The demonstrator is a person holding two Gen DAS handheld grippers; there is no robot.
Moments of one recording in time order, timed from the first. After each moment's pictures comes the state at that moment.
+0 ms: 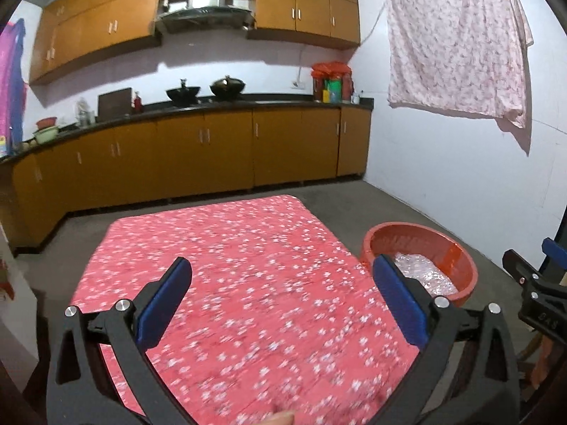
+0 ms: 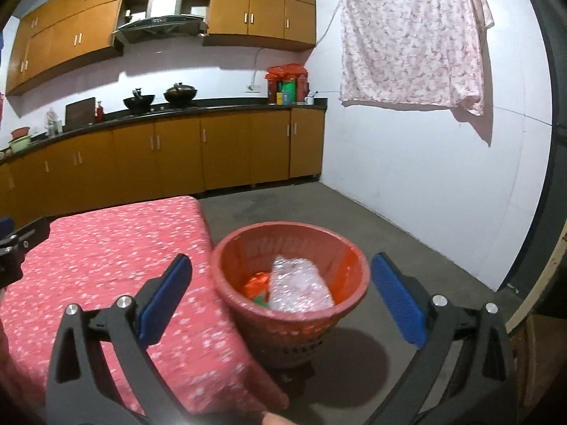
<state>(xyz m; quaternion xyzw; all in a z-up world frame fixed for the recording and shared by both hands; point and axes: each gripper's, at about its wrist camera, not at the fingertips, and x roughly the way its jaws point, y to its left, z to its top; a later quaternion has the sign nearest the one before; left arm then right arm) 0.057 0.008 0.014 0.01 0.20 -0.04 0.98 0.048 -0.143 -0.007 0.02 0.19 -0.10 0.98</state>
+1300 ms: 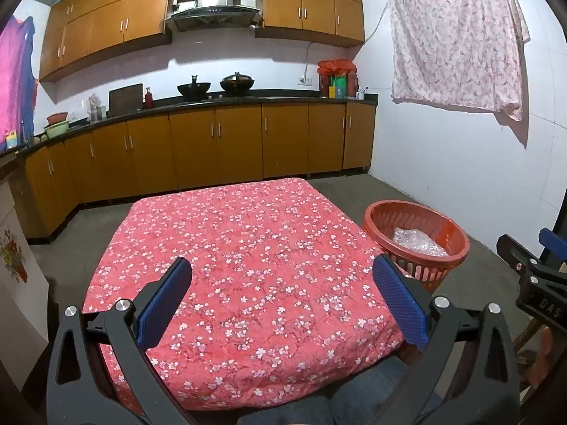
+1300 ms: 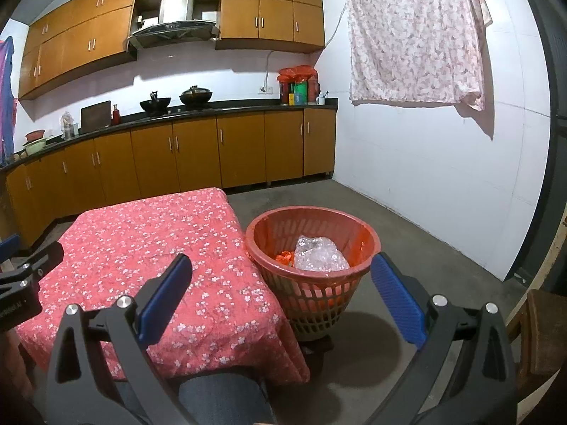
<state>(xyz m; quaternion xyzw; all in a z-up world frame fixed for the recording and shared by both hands) -0.004 0.023 -0.005 0.01 0.21 -0.03 0.98 -0.015 -0.113 -0.014 0.03 0.20 -0.09 0.98</state>
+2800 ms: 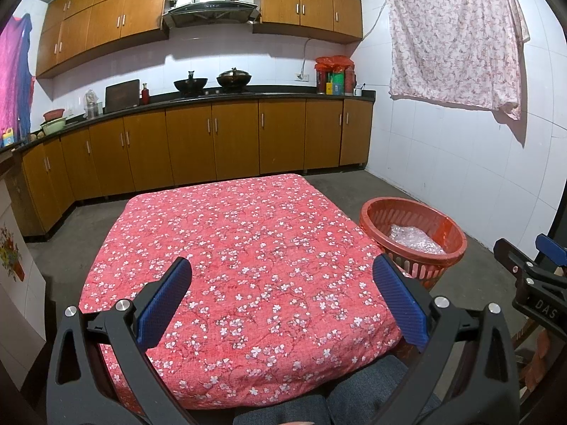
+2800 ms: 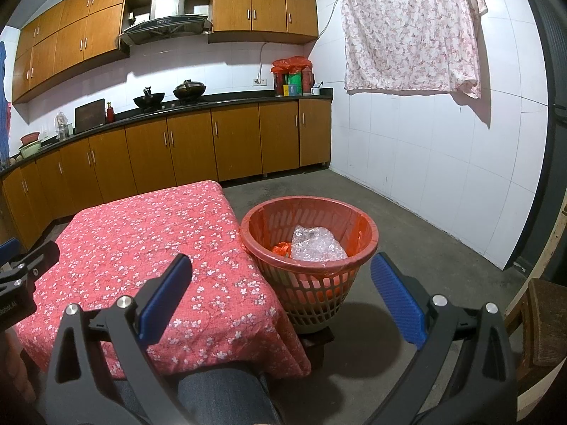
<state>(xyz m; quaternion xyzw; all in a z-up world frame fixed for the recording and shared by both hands) -0.004 0.016 -0.004 0.01 0.22 -0.03 0.98 -0.013 -0.118 -0.019 0.04 0.21 -0.09 0.97</state>
